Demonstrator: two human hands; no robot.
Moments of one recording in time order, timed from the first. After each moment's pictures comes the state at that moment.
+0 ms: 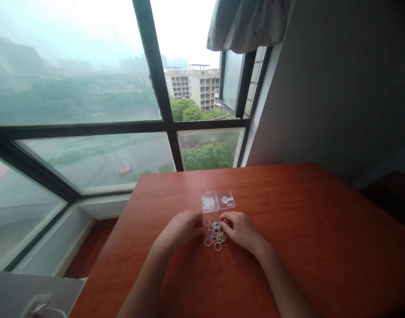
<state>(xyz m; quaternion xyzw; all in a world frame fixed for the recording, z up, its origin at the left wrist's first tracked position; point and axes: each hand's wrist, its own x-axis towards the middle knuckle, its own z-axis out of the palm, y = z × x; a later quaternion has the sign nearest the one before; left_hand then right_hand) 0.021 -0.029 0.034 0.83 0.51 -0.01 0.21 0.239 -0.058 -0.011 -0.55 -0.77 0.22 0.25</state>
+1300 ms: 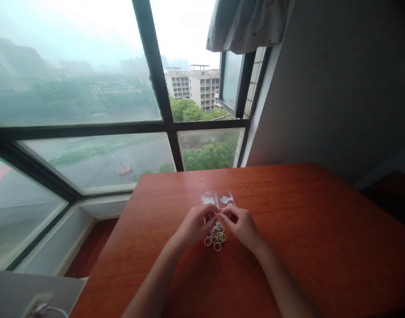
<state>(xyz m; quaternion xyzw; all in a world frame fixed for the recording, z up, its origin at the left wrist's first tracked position) 0.051 -0.030 0.016 0.80 0.39 0.29 0.35 0.235 -0.054 -0.010 -0.50 -0.69 0.30 0.43</state>
